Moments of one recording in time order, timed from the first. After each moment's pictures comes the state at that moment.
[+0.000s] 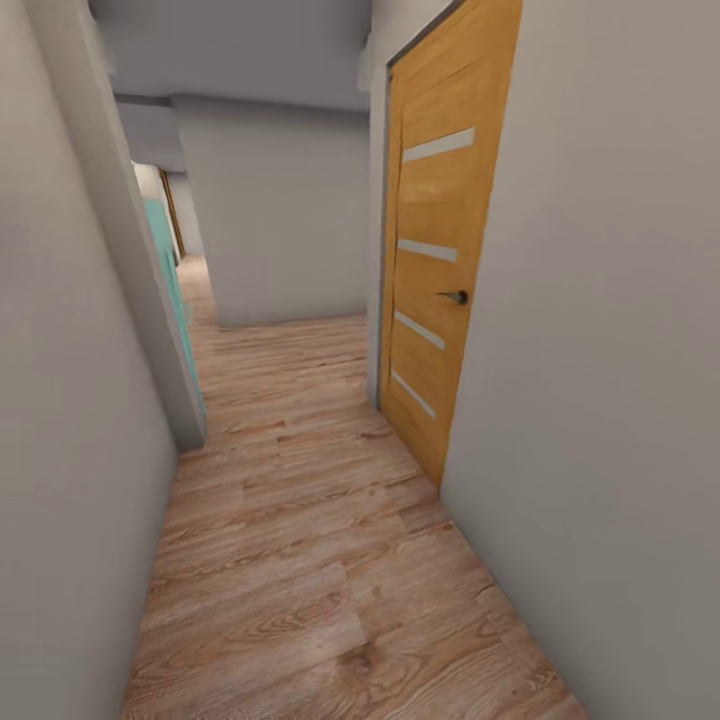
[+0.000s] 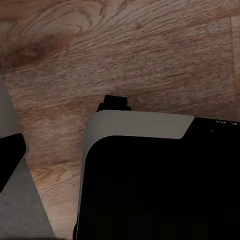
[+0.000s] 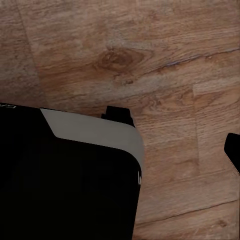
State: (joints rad) left arm -0.21 0.02 0.01 0.00 0.12 -0.06 0.01; right arm -0.24 0.05 0.67 0.03 -0.50 -0.06 -0.10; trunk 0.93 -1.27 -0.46
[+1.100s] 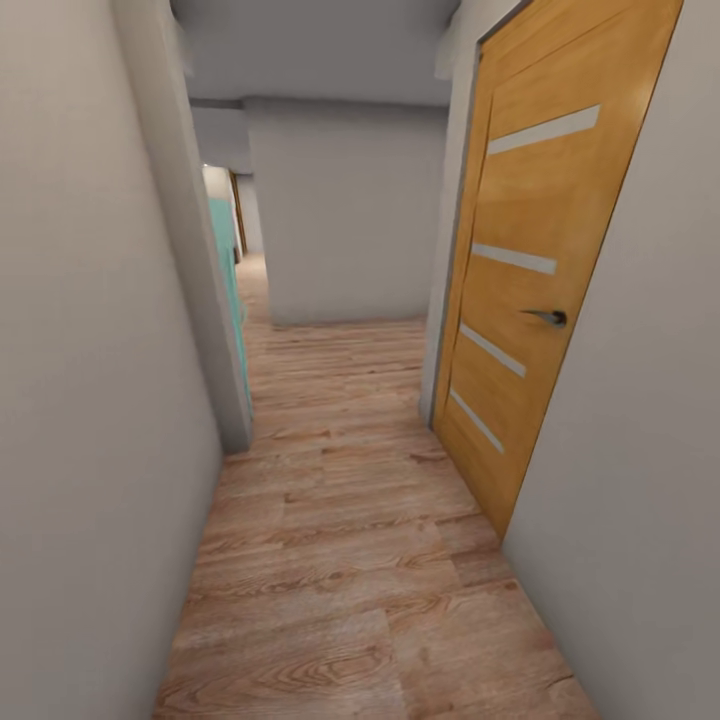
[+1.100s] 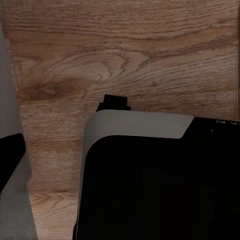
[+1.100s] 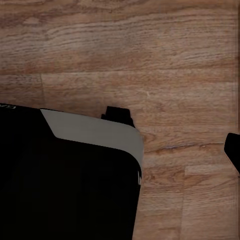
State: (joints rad) left arm -0.21 0.02 0.01 0.00 0.12 -0.06 0.01; right arm -0.24 0.05 0.67 0.03 -0.50 -0.06 -0.10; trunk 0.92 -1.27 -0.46
